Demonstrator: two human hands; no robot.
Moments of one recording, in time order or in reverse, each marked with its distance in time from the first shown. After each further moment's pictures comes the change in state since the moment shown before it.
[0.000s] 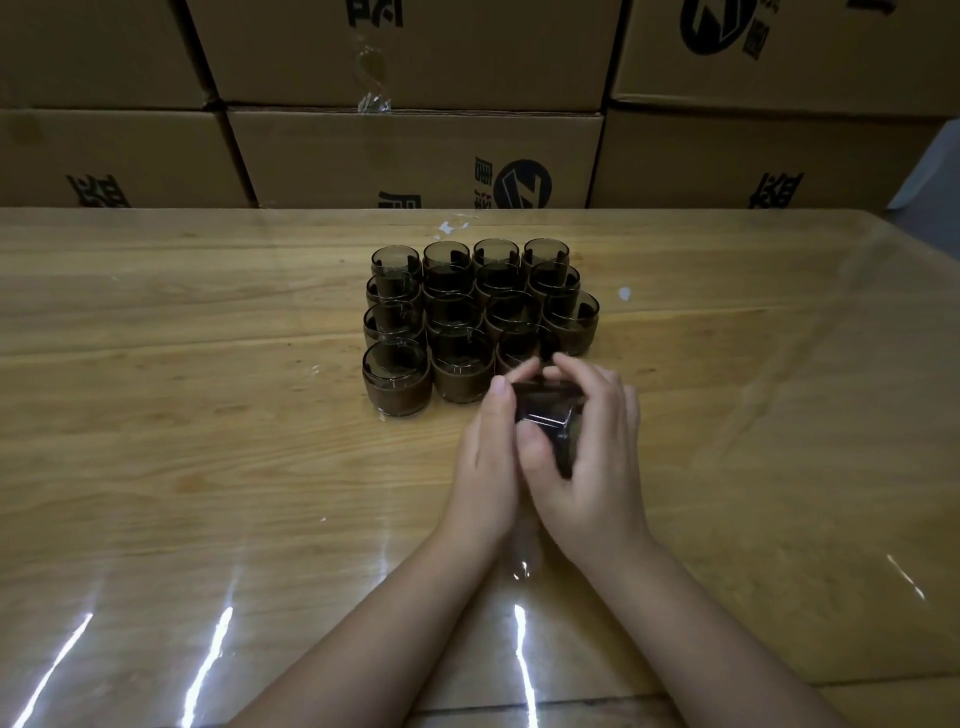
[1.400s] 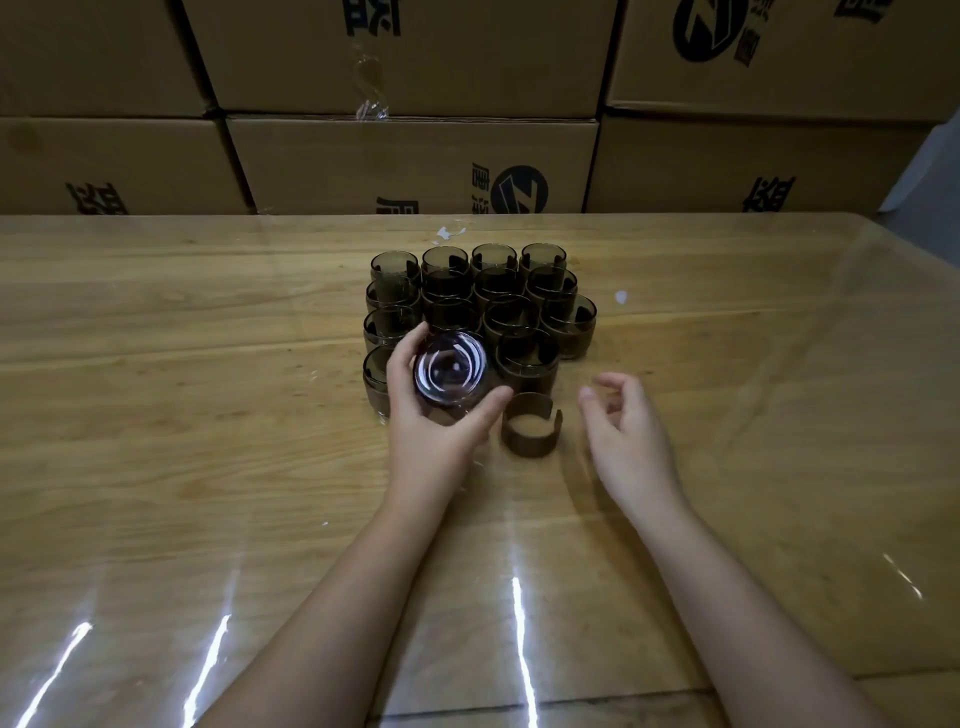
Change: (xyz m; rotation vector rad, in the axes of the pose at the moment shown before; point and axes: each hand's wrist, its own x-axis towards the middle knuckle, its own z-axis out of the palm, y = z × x) left_hand 0.029 -0.017 -0.041 0.122 0.218 0.146; right_hand 0.015 0.059 -0.006 0.035 -0.173 0.660
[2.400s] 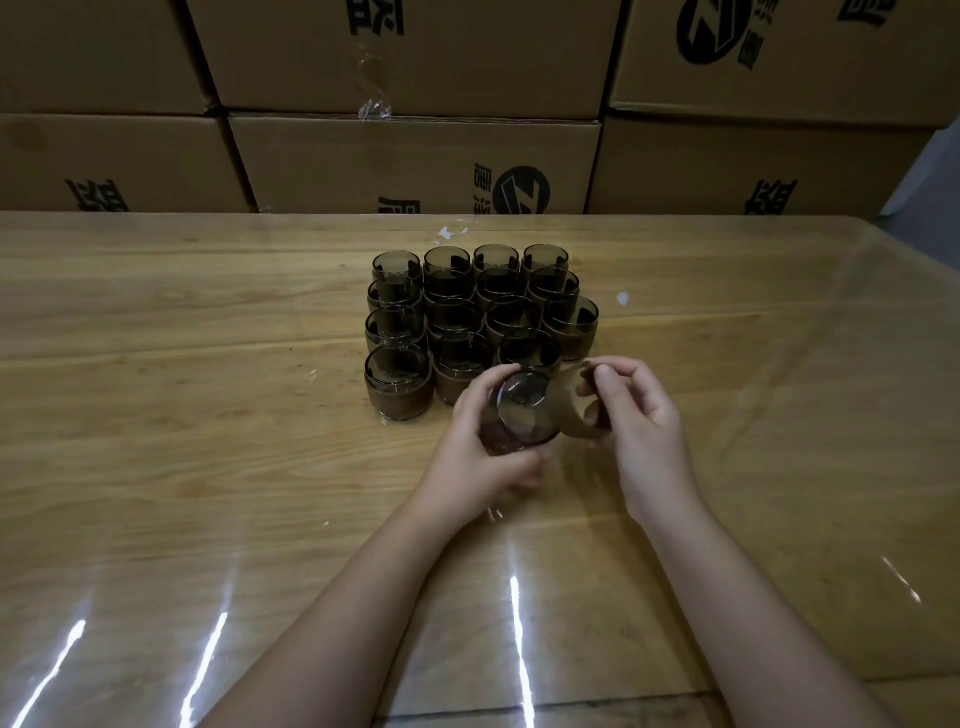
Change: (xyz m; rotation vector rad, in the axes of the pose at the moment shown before) left_hand -0.010 -0.006 0.007 0.013 -0.455 -0.174; right_hand -0.005 -0.017 -0.008 0.559 -0.087 -0.084
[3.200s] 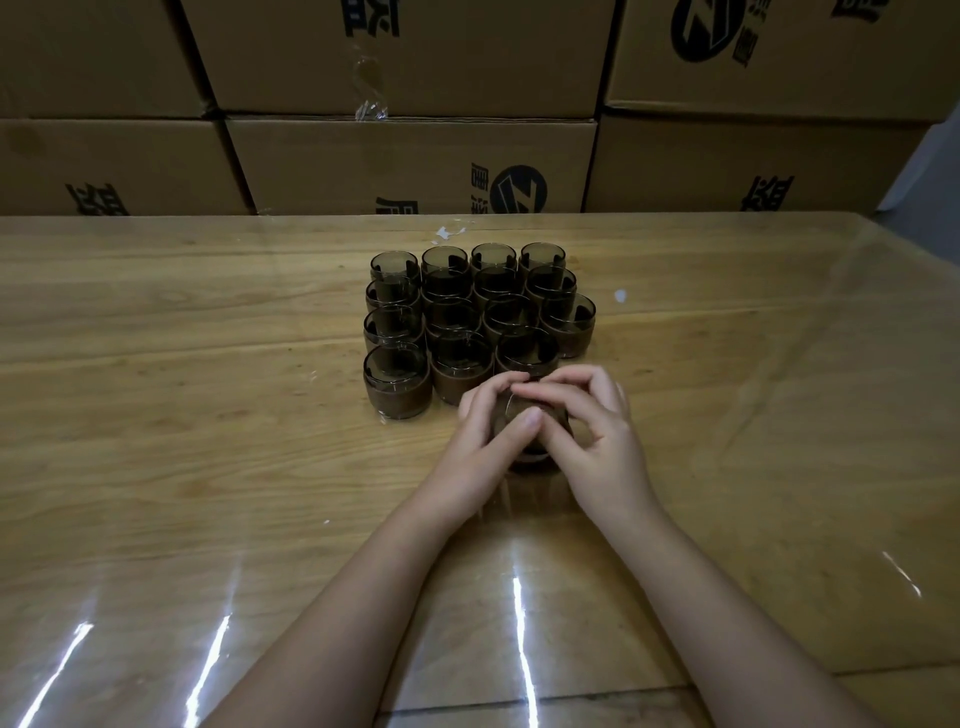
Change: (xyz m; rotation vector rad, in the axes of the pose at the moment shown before) left_hand -0.002 0.008 0.001 0.049 -0.091 -0.029; right_hand -0.019 0.005 0.017 -0.405 -0.147 -0.356
